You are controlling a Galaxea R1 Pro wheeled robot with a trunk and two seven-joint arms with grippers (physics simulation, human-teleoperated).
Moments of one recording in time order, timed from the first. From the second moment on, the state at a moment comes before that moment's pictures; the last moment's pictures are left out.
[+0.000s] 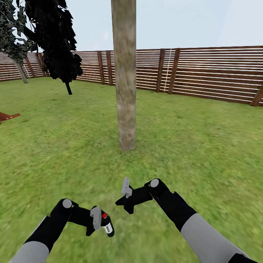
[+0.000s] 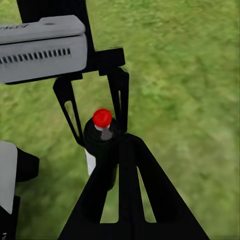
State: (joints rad) left arm -0.52 0.10 -0.02 -0.90 -0.64 -0.01 -1.35; right arm -0.73 0.04 0.58 -0.96 0.22 0.29 1.04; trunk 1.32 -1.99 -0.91
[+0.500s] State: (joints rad) left arm -0.53 0.07 -0.02 -0.98 -0.59 0.00 -1.41; right arm -0.73 0.04 0.58 -0.96 0.22 0.29 1.04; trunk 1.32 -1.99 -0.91
